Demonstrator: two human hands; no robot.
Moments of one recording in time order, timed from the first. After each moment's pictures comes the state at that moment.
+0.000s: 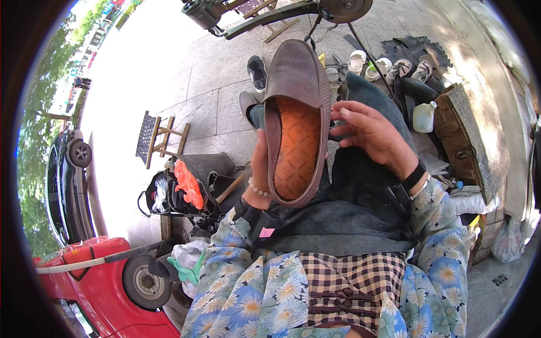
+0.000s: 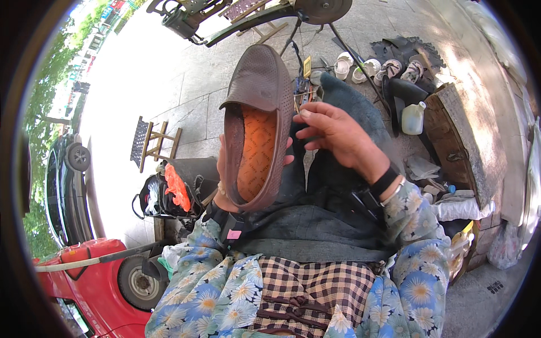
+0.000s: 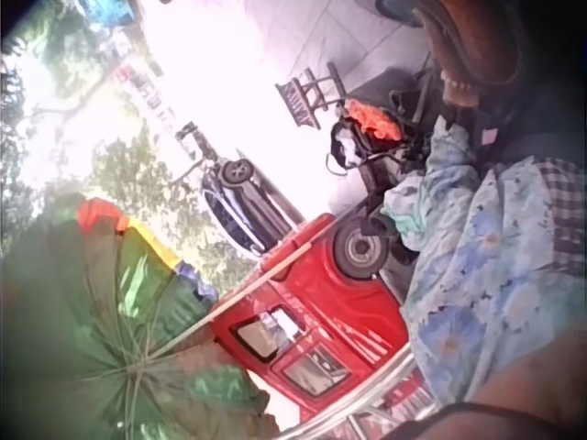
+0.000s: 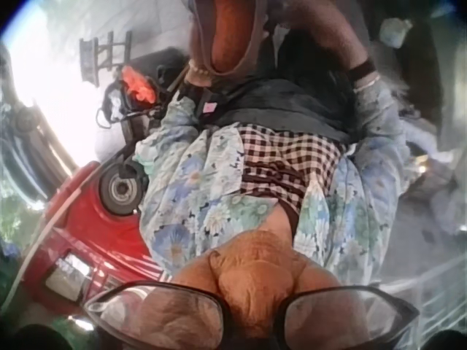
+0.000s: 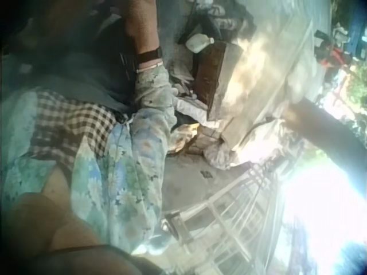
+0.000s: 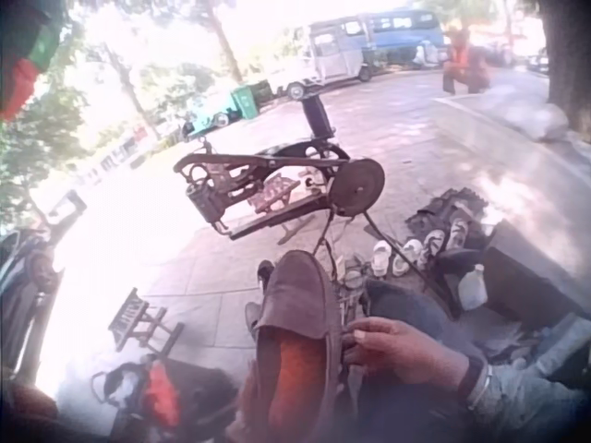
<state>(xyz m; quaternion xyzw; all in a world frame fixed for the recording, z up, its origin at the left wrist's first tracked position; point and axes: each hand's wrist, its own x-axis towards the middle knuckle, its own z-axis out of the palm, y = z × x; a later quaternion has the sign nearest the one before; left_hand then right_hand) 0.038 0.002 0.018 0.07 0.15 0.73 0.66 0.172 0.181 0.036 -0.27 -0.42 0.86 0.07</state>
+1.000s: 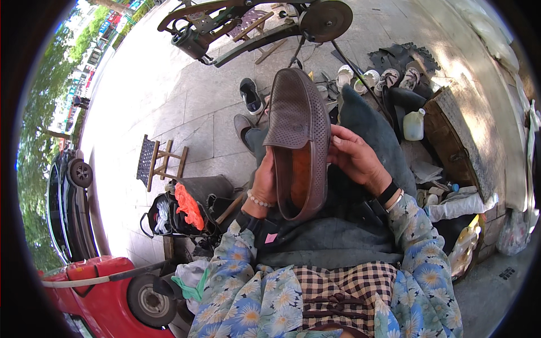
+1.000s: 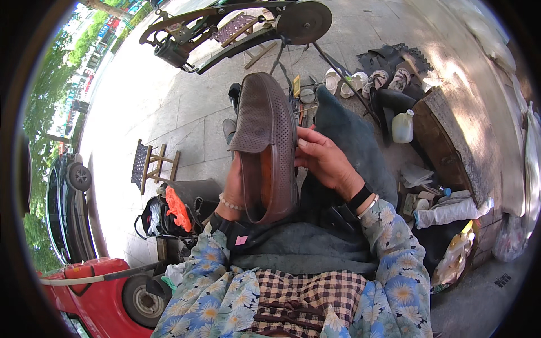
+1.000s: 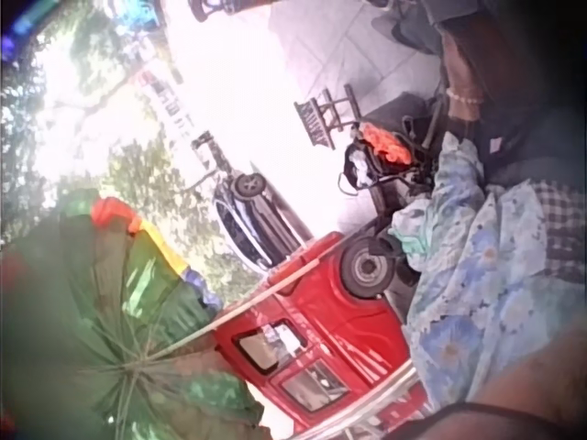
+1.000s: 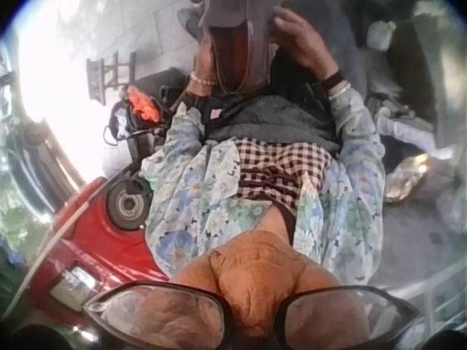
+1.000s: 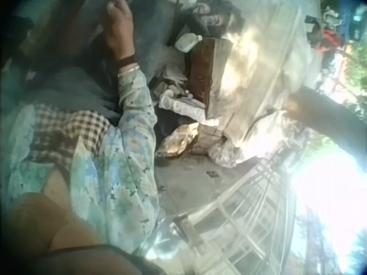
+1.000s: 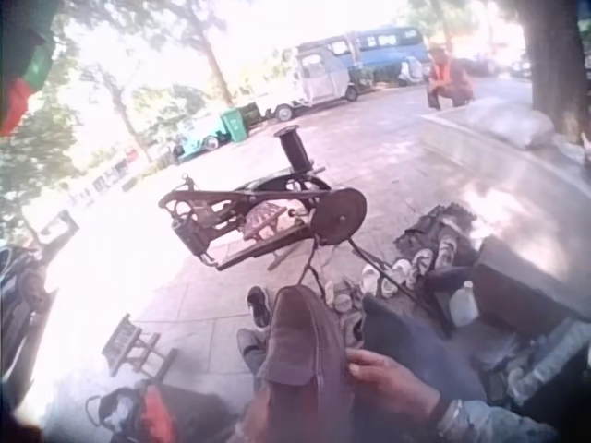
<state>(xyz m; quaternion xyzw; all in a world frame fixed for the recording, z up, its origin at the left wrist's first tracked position) 0.025 0.020 -0.008 0.11 0.35 0.71 0.60 0.180 0.179 -0.017 -0.11 -0.28 0.94 0.15</state>
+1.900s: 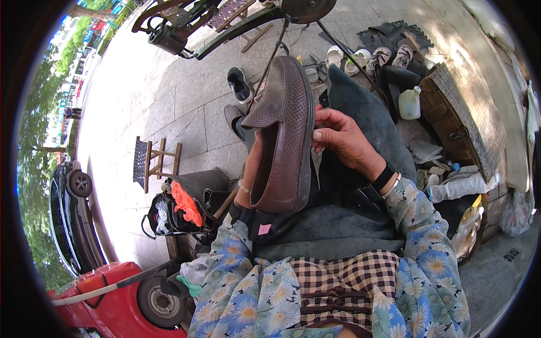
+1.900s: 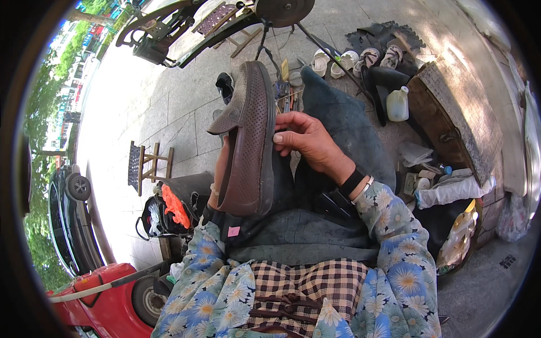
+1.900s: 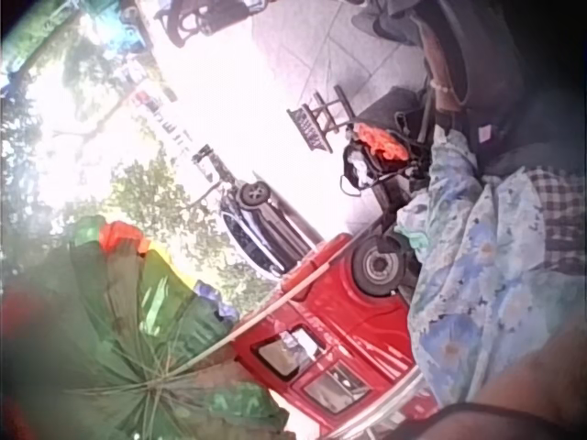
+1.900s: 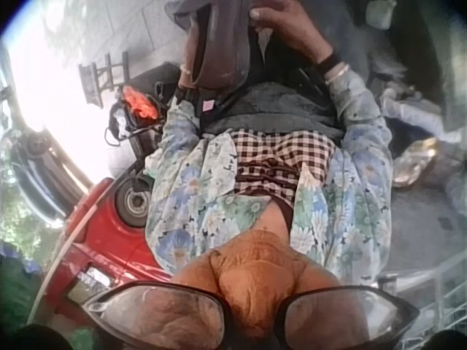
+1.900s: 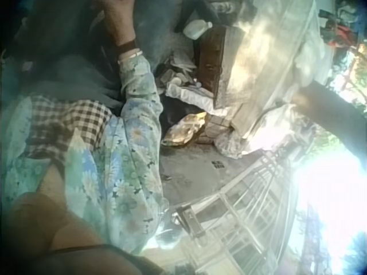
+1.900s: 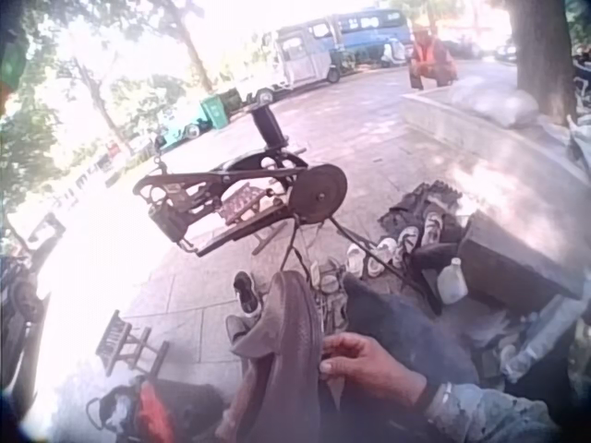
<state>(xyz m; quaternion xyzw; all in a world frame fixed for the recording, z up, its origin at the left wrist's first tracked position) 0.045 0.043 0.041 0.12 0.37 0.69 0.62 0.176 0.174 -0.012 -0.13 -0.39 0.89 0.19</state>
